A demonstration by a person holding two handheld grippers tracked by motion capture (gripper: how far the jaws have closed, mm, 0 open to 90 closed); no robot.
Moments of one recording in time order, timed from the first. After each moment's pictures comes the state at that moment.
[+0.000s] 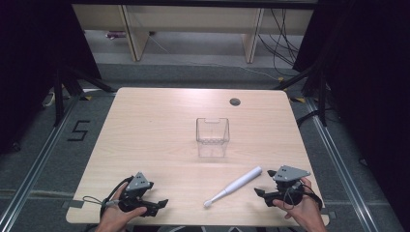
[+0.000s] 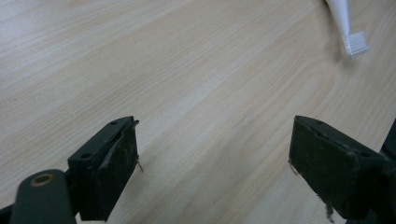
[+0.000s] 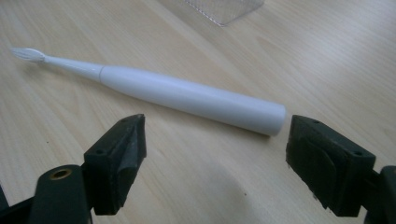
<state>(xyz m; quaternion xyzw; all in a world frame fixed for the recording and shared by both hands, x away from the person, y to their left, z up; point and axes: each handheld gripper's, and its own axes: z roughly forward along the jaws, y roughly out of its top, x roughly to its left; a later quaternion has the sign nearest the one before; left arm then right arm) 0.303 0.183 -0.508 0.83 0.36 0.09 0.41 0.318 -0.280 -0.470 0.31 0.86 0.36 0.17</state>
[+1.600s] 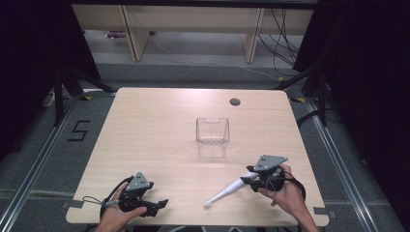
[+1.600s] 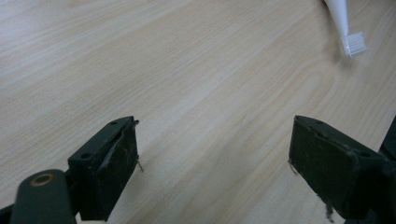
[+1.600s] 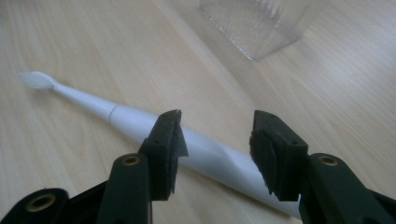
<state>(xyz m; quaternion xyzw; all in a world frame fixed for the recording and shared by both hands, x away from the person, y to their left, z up) 0.304 0.184 -0.508 0.84 0.36 0.09 0.40 0.352 -0.238 -0.463 0.25 0.89 0.34 0.15</state>
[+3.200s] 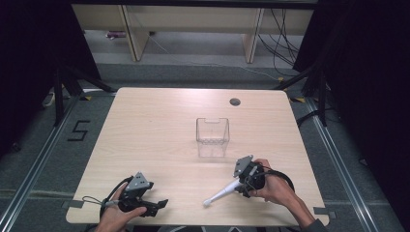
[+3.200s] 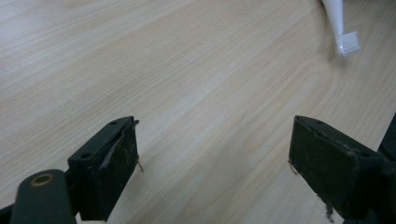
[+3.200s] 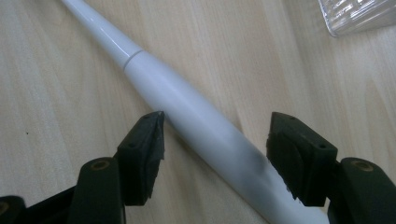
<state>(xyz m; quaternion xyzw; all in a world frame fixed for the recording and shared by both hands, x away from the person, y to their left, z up) 0.303 0.183 -0.508 0.83 0.36 0.09 0.41 0.370 -0.193 -0.473 0.13 0.97 0.18 0.11</state>
